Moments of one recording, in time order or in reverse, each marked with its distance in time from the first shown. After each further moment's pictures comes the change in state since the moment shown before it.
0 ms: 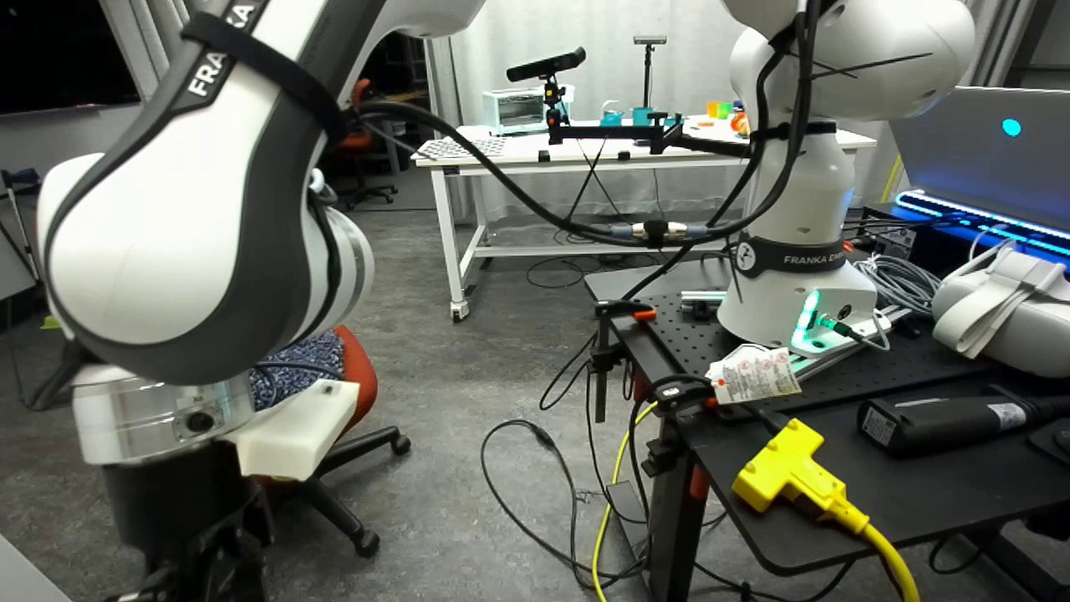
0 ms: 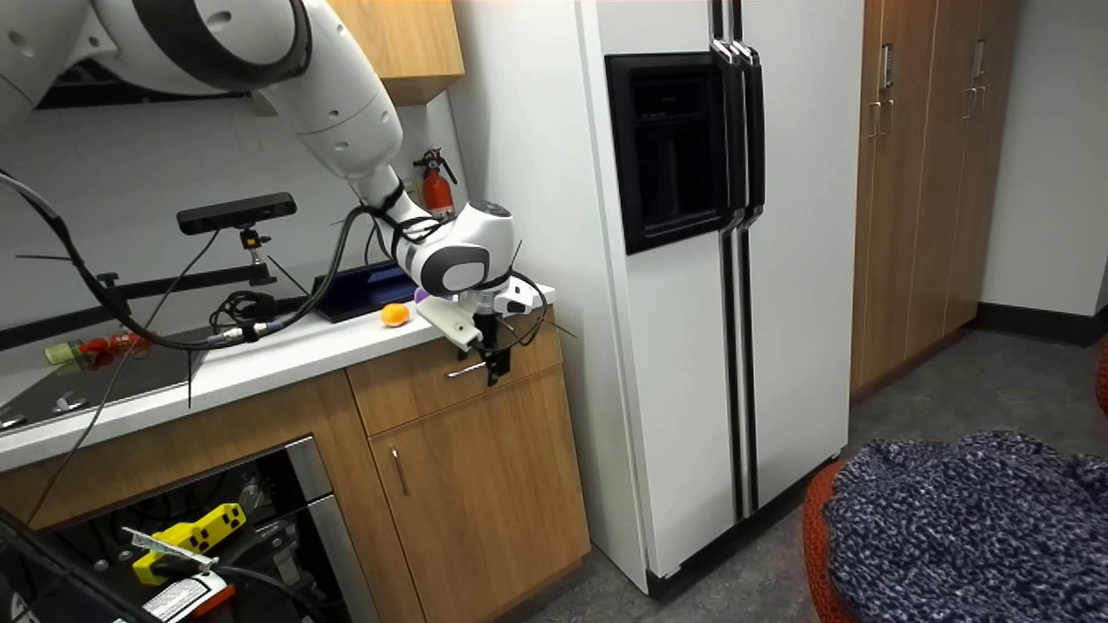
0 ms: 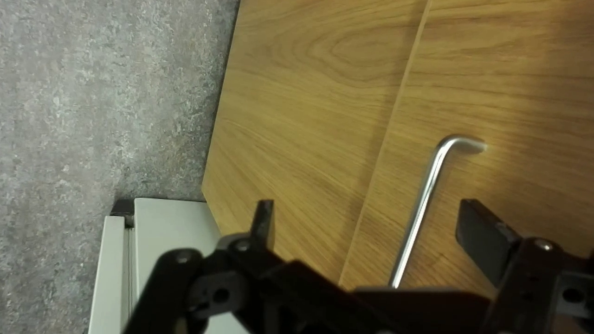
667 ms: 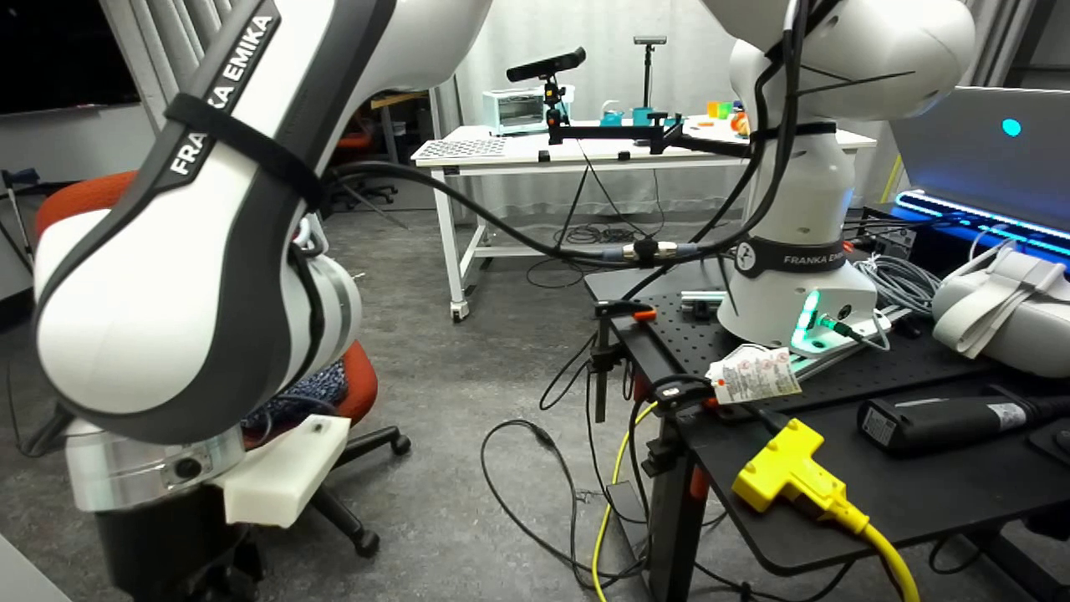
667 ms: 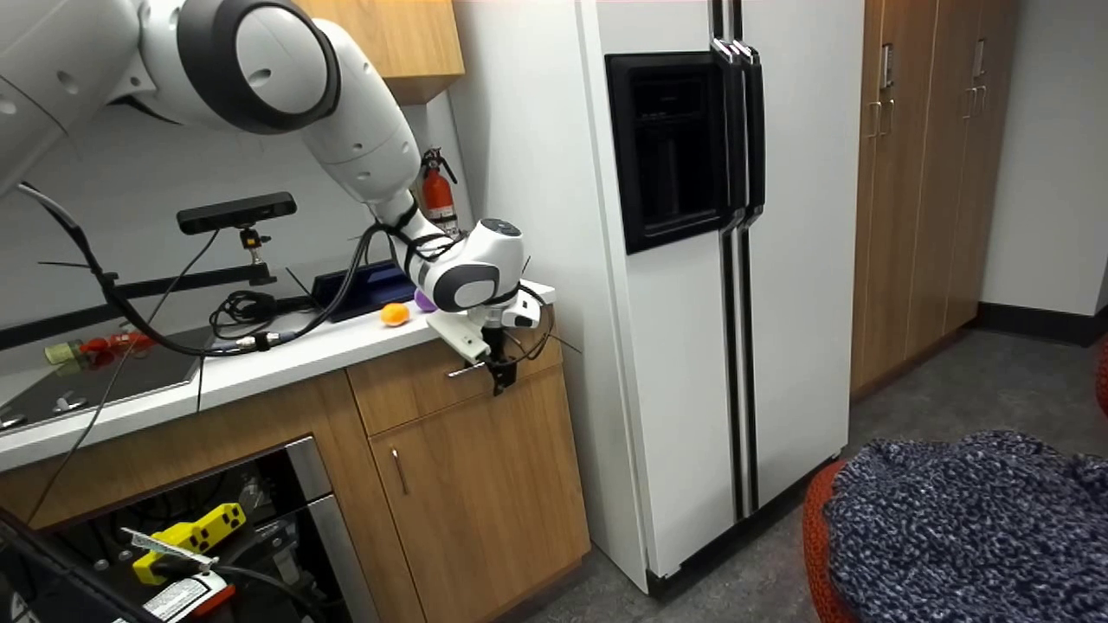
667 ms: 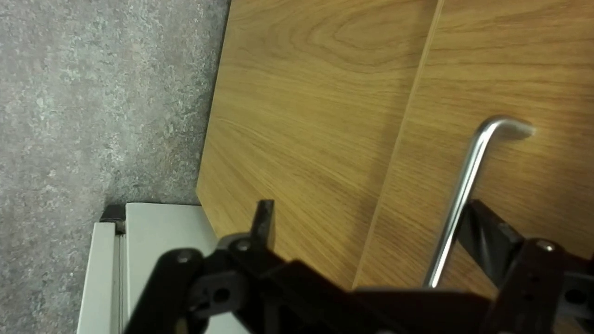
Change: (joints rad) arm 0.002 0.107 0.005 0.102 -0.011 0.000 0.007
